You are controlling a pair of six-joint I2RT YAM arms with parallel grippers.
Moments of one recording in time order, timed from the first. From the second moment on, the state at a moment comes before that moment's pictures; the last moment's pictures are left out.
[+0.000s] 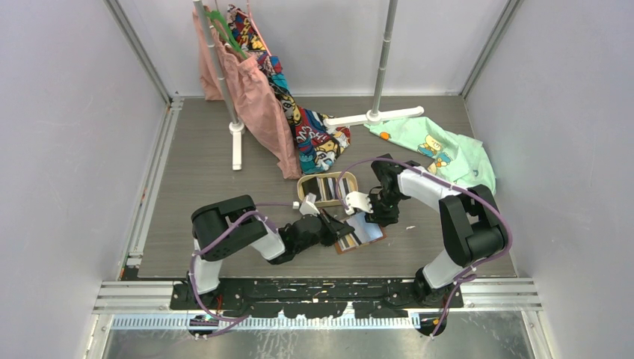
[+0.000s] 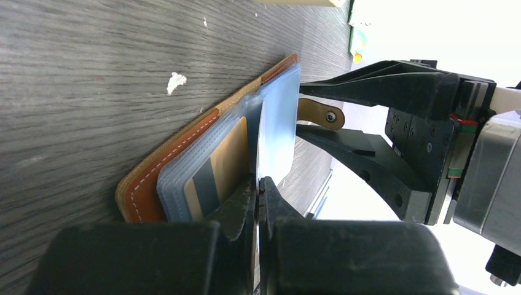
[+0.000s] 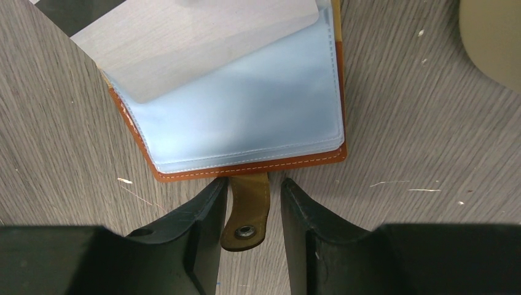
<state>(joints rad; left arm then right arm) -1.11 1.95 0.59 0.98 -0.17 -1.49 0.36 1.59 0.89 -0.83 -0.29 -1.33</state>
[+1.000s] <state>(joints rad) -1.08 2.03 0.67 1.01 -0.06 -1.49 0.30 1.35 0.90 -0.87 -0.36 -1.26</state>
